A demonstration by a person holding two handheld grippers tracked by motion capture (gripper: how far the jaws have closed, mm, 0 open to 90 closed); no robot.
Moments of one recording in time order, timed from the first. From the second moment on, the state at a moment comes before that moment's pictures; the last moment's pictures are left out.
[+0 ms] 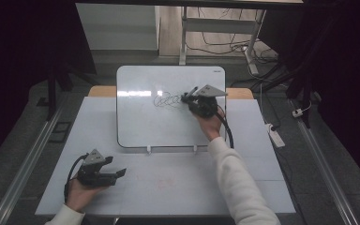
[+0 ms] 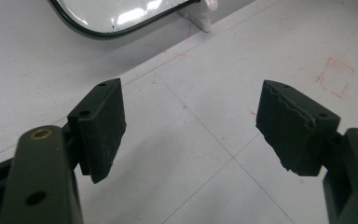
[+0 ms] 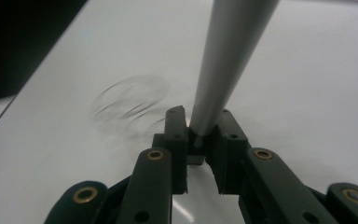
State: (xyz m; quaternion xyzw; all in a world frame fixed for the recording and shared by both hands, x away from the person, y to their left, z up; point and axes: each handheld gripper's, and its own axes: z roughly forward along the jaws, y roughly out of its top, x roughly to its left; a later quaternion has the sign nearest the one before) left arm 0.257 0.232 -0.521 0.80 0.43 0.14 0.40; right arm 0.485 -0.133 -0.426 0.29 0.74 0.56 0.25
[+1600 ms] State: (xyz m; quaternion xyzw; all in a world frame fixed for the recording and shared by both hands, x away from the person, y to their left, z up) left arm 0.258 0.232 -0.521 0.80 0.43 0.14 0.40; right arm 0.476 -0.095 -0.433 0.23 0.78 0.53 0.23
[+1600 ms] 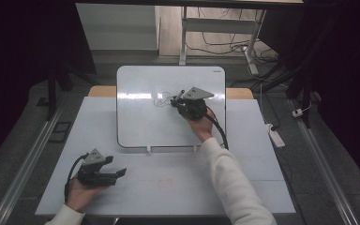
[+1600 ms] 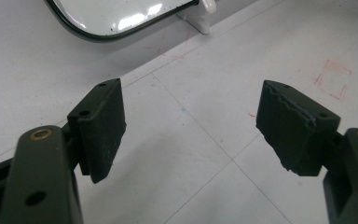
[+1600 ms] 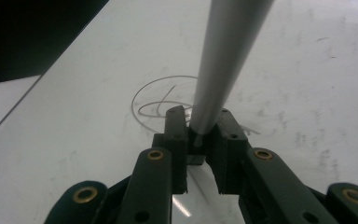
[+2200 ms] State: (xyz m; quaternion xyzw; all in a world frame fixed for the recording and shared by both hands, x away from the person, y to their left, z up) left arm 0.260 0.232 -0.522 0.80 0.43 0.13 0.40; right arm 0.478 -0.084 -0.435 0.24 0.78 0.55 0.21
